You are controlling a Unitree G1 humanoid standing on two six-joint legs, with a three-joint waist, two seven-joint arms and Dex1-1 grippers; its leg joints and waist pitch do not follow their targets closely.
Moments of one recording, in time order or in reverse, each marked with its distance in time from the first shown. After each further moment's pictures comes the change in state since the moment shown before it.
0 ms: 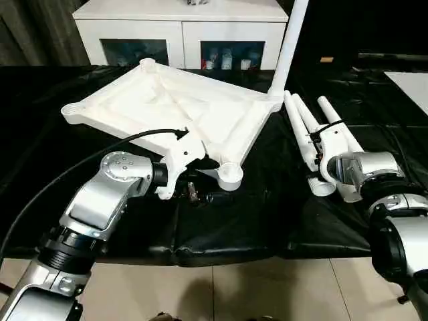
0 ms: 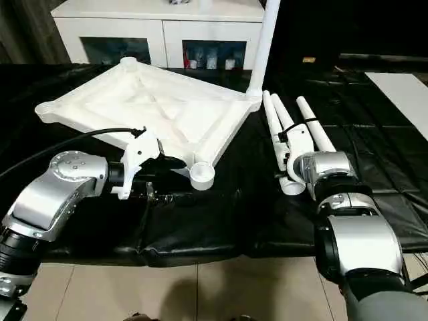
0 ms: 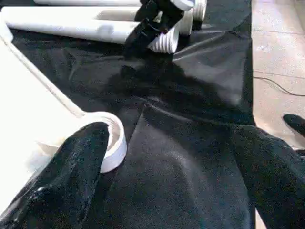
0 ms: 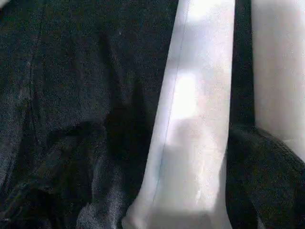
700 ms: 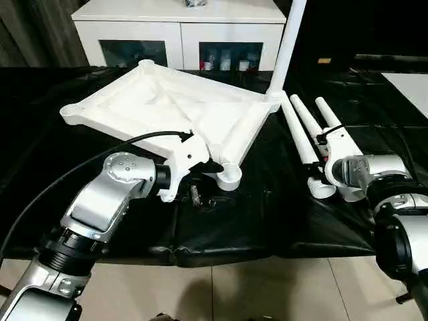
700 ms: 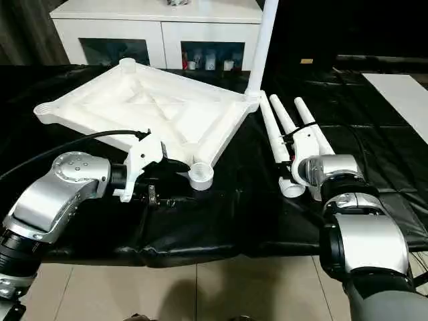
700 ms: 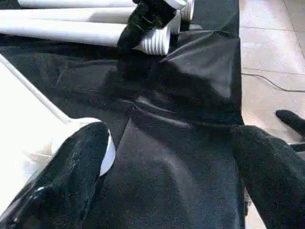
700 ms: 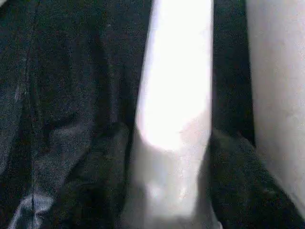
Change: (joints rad) left arm 0.000 0.008 -0.023 -0.018 -0.009 0.010 0.002; right arm 0.004 -0.020 -0.089 0.044 0.053 -0.009 -0.002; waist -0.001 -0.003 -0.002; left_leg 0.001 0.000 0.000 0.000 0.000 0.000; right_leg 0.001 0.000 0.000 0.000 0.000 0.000
